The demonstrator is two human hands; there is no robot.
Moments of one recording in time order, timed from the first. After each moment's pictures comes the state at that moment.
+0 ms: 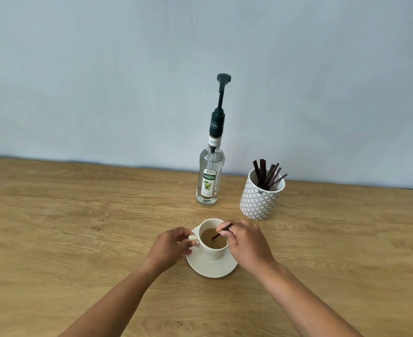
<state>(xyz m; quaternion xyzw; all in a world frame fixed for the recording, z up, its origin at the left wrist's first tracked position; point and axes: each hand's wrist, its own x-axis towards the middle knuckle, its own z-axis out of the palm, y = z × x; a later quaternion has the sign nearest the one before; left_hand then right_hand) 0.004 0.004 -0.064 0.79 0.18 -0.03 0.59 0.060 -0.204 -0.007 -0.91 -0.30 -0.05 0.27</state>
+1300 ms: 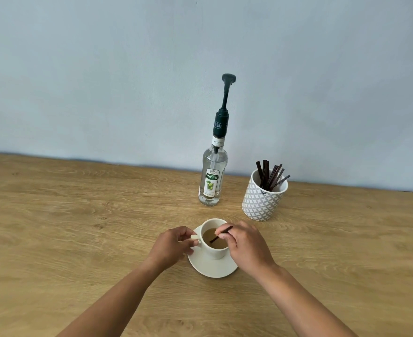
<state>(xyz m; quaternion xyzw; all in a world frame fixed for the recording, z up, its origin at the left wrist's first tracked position) 0.006 0.005 -0.064 0.78 0.18 -0.04 0.59 0.056 -0.201 -0.009 -0.91 -0.30 -0.02 0.28</state>
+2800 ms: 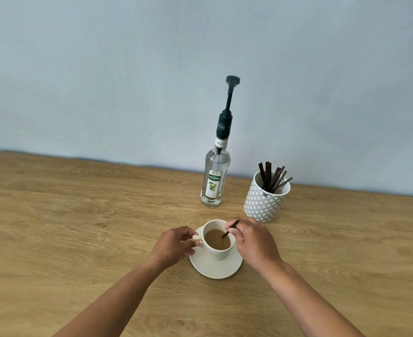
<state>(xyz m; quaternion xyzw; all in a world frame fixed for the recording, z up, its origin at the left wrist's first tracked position) 0.008 0.008 -0.065 0.78 0.19 -0.05 0.59 0.070 -0.206 -0.007 -0.93 -0.26 -0.02 0.24</state>
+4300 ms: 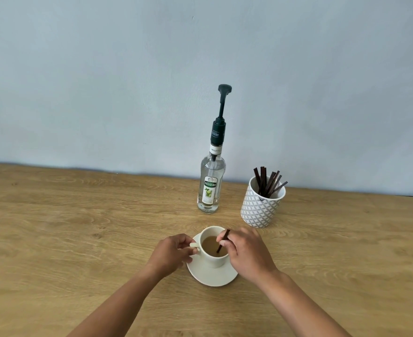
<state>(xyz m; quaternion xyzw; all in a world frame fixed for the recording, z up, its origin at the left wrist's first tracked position) 0.009 0.007 -0.061 0.80 0.18 -0.05 0.57 0.058 -0.203 -0.003 -0.91 -0.33 -0.05 0.25</state>
